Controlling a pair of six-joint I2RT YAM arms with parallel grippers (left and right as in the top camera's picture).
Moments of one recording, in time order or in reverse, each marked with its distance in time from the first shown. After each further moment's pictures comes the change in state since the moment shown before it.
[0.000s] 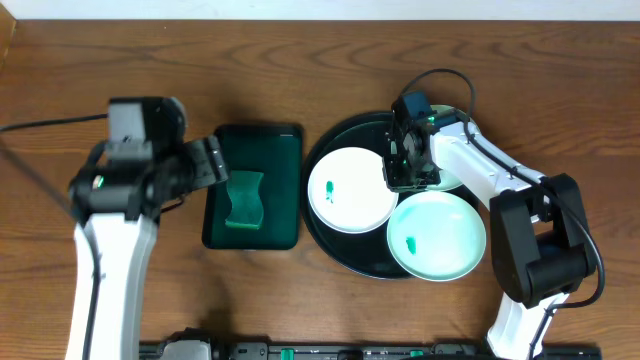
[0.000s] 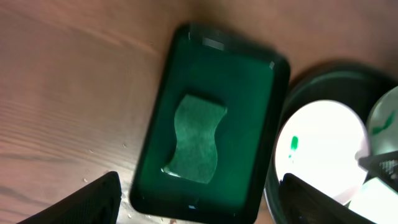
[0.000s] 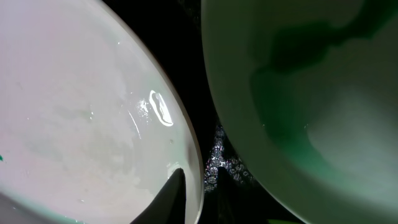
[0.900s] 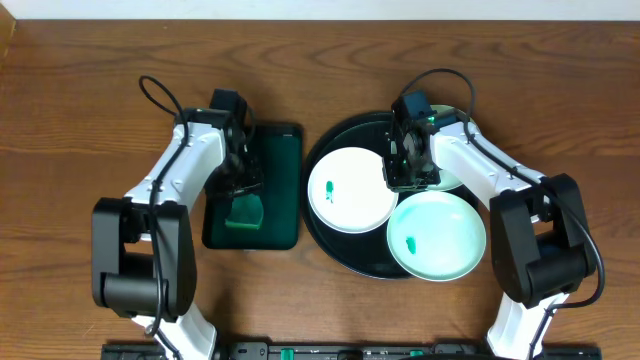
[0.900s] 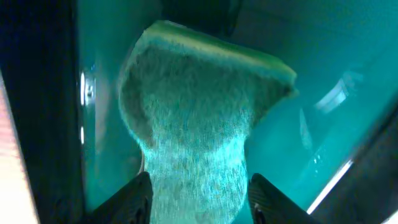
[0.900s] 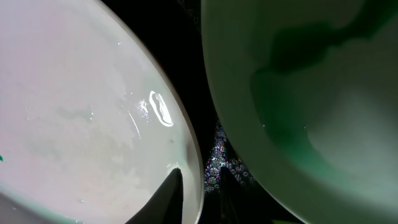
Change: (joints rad) left arm -0.135 0.582 -0.018 0.045 -0.027 -0.042; right arm 0.000 0.000 0.000 0.000 0.000 0.000
